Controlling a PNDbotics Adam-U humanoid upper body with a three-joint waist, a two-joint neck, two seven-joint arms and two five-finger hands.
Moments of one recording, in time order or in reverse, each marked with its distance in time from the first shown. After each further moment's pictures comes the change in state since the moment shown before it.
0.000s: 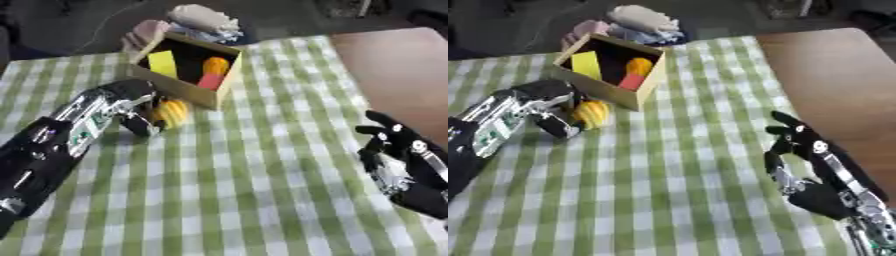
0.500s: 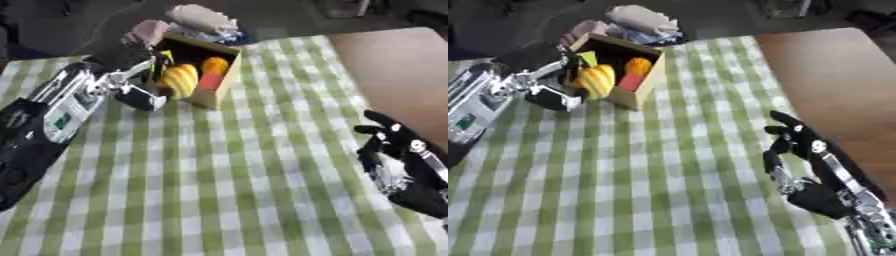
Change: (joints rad) left arm -0.045 0.088 0.049 -0.177 0.106 0.054 0.010; right arm 0.000 0.000 0.001 0.000 0.000 0.000 0.000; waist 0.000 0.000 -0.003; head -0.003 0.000
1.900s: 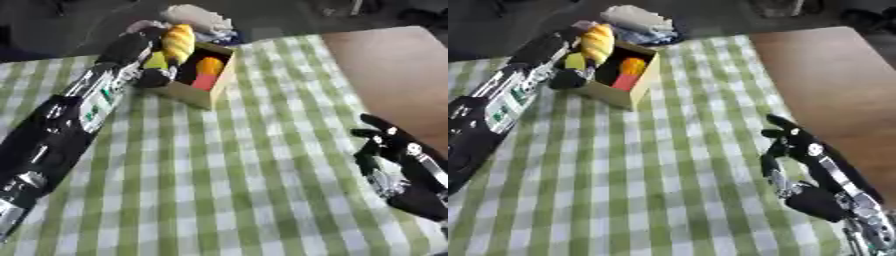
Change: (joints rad) left arm -0.075 -0.121 0.006 0.251 -0.061 0.079 0.298; right arm 0.000 0.008 0.012 0.005 -0.003 0.003 0.013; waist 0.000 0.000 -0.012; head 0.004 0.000
